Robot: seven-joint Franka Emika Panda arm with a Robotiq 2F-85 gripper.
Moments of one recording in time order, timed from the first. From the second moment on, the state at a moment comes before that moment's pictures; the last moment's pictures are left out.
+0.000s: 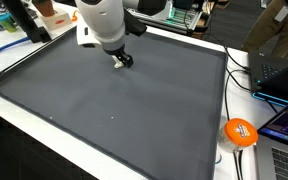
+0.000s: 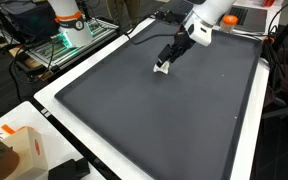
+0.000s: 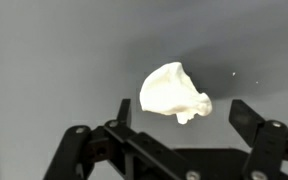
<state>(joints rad) 0.21 0.65 -0.08 -1.64 -0.20 1.85 0.44</state>
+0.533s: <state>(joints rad) 0.19 0.46 -0.08 -1.61 -0.21 1.75 0.44</state>
